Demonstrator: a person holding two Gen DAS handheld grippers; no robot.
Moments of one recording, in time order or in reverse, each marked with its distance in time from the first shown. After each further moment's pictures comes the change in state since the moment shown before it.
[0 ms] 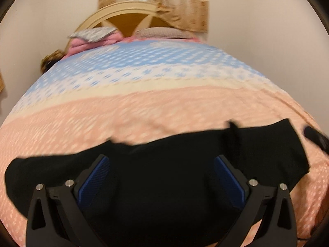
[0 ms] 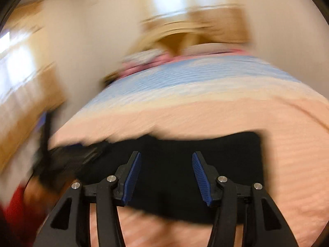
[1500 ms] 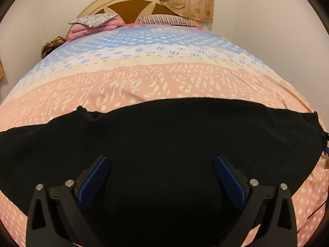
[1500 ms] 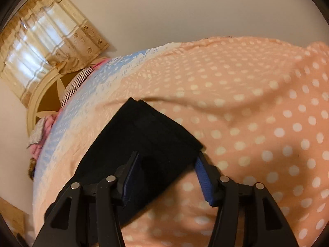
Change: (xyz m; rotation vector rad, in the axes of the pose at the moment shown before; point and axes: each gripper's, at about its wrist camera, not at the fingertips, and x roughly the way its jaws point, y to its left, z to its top) left arm 0.031 -0.025 -0.034 -0.070 0.077 0.038; right arm -0.078 -0.264 -0.044 0.684 -0.047 -0.487
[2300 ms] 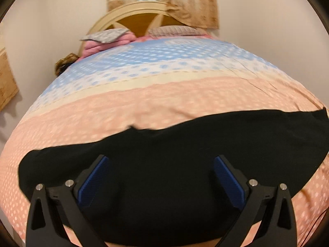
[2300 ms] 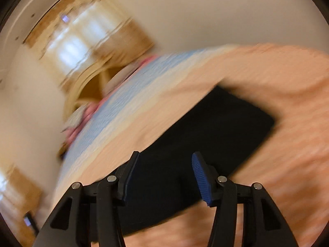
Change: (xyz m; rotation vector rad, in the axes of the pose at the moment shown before) left arm -0.022 0.035 0.014 0.082 -0.070 0.106; right arm -0.043 0.065 -0.037 -0.103 -0.062 0.216
